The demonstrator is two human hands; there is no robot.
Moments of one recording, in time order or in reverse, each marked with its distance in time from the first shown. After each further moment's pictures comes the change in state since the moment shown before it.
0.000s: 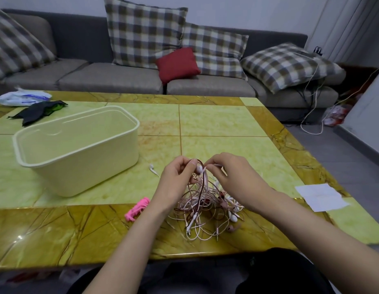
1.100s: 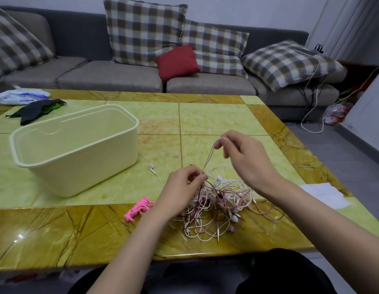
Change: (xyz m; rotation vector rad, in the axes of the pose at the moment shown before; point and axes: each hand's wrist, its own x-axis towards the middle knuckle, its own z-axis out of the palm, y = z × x) left_hand 0.004 -0.019 0.002 0.416 -0.140 0.048; right_hand 0.014 0.003 -0.018 0.268 0.247 -0.004
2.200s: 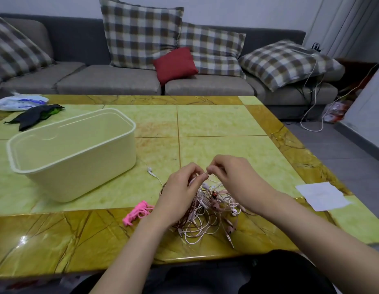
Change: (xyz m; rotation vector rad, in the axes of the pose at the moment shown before) left_hand -0.001 -0.001 0.003 0.077 0.072 0.200; right_hand -0.014 0.010 0.012 -0.266 -0.255 0.004
